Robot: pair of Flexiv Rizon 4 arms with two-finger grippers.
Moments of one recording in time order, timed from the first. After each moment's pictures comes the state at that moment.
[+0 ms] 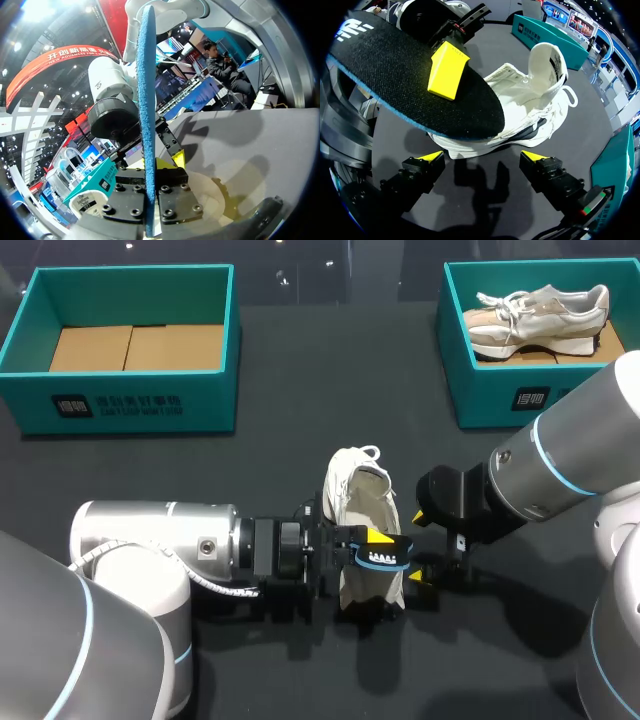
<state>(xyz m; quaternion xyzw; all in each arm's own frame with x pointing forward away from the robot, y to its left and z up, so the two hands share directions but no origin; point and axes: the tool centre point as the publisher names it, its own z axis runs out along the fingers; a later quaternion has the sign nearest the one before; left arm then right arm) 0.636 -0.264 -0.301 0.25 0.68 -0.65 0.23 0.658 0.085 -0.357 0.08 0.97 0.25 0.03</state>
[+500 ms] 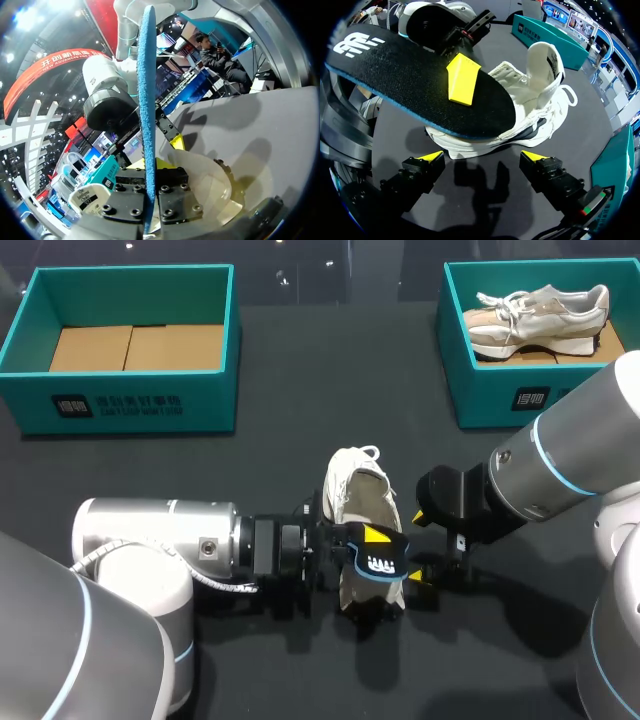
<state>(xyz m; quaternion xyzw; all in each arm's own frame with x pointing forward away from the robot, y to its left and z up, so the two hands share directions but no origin) 0.648 -0.261 -0.315 0.28 0.68 -0.63 0.25 0.658 0.085 -0.357 0.08 0.97 0.25 0.03</state>
